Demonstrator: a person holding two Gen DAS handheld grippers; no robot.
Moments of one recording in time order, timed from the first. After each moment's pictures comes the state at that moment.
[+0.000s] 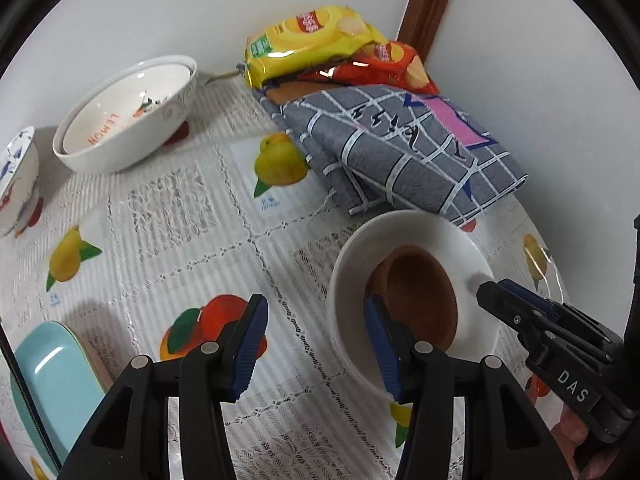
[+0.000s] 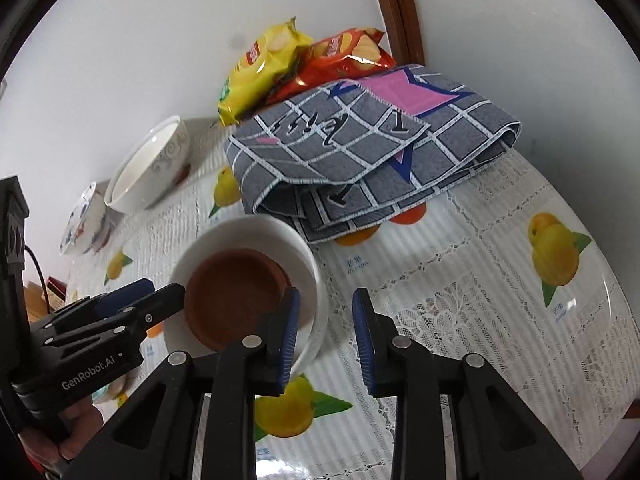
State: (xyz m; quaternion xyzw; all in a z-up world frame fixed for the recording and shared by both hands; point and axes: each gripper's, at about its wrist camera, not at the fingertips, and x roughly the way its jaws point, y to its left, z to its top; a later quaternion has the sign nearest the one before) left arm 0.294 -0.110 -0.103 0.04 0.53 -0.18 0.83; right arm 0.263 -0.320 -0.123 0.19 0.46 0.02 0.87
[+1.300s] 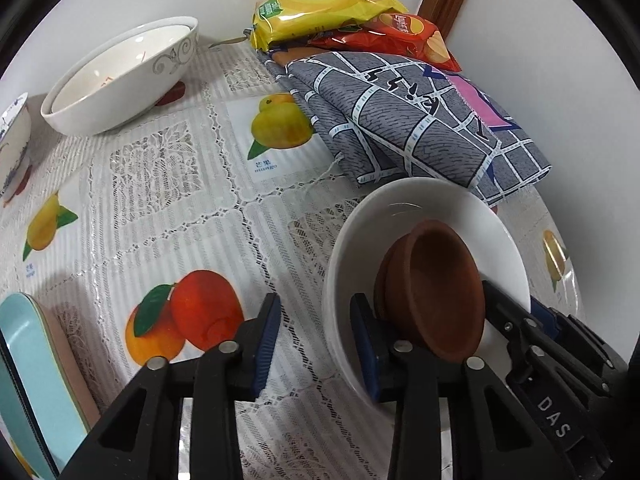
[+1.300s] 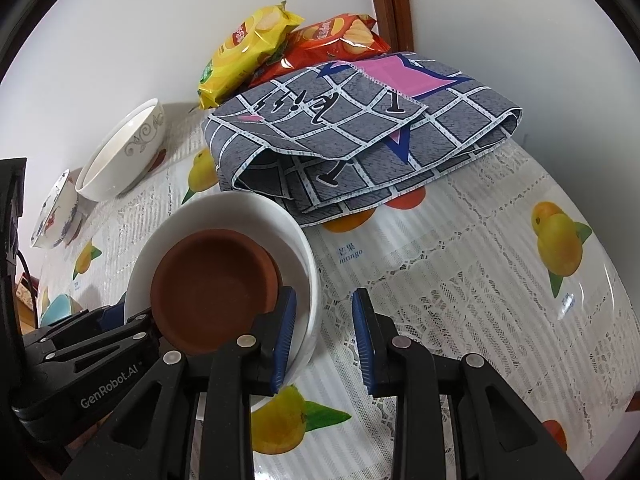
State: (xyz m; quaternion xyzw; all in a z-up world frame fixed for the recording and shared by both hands) left arm 0.297 -0.117 -0.138 0.02 0.55 -0.16 0.82; right arm 0.273 -0.304 -0.141 0.16 0.47 -0.02 0.87
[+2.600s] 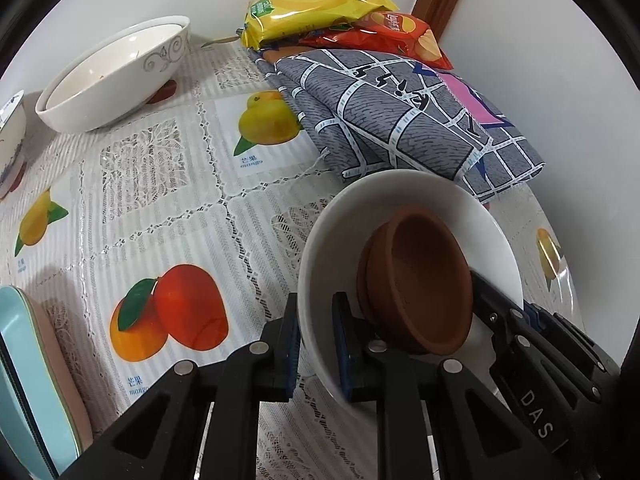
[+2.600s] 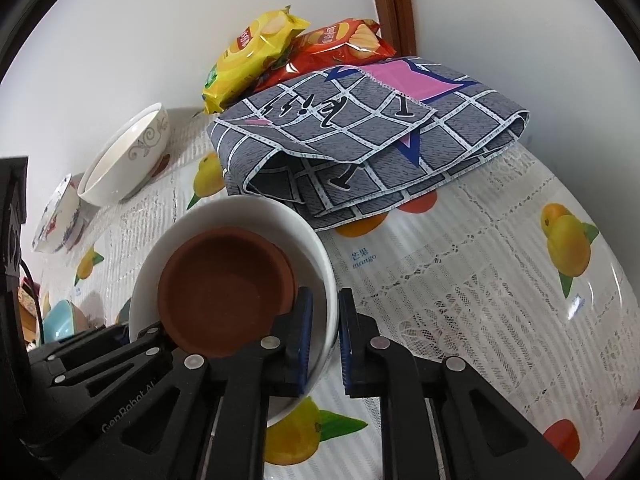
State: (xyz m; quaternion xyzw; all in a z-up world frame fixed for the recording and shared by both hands) left arm 0.291 -0.122 -0.140 0.02 0.55 -0.16 0.82; right arm 0.272 -0.297 -0.143 0.17 0.45 -0.02 0.88
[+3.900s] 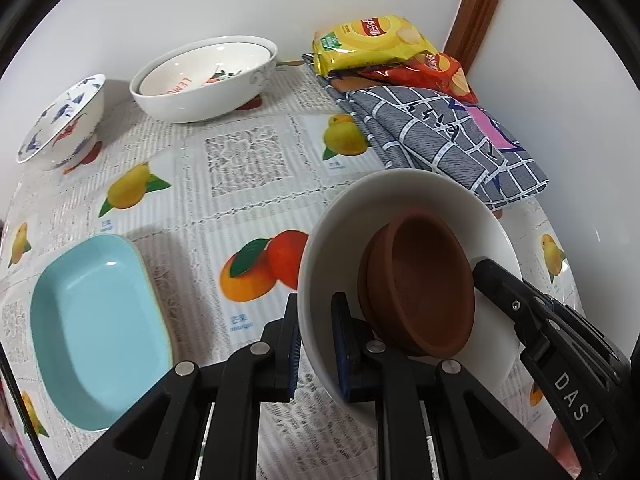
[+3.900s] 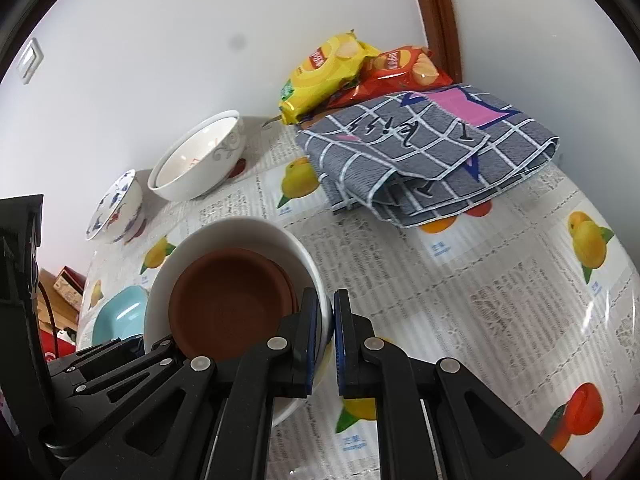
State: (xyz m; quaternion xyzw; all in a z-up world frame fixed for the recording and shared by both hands) left arm 0.251 -0.058 -0.096 0.01 0.53 -0.11 0.84; right arm 0.239 -0.251 -0.100 0.18 0.42 0.05 0.89
